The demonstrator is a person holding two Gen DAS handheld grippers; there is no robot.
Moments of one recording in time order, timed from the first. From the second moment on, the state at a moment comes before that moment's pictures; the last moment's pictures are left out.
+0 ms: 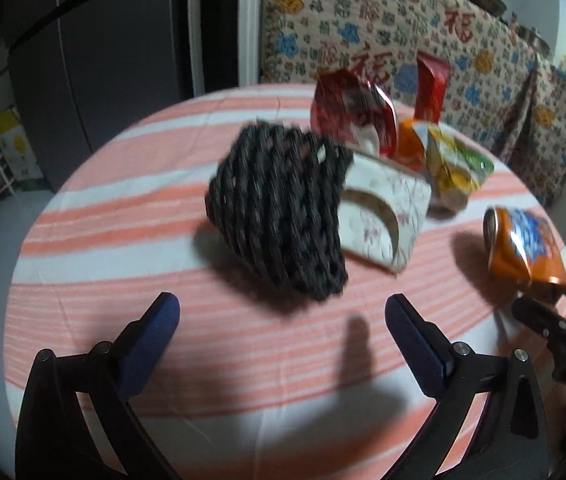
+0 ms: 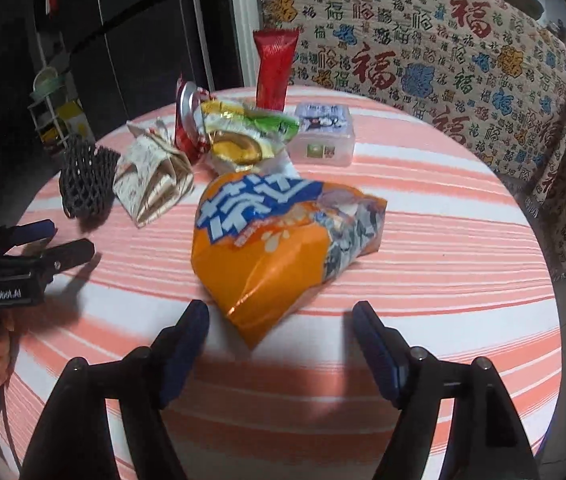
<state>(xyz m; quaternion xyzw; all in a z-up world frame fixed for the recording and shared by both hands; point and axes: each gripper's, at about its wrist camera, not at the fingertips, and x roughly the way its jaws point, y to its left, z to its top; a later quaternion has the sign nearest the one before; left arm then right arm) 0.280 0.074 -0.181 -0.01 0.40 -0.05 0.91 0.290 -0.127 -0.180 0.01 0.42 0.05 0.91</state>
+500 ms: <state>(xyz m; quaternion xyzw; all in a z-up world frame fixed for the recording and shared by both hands) 0.297 0.062 -0.177 0.02 0.38 -0.05 0.92 0.299 -0.137 -0.173 0.01 0.39 0.02 0.92</state>
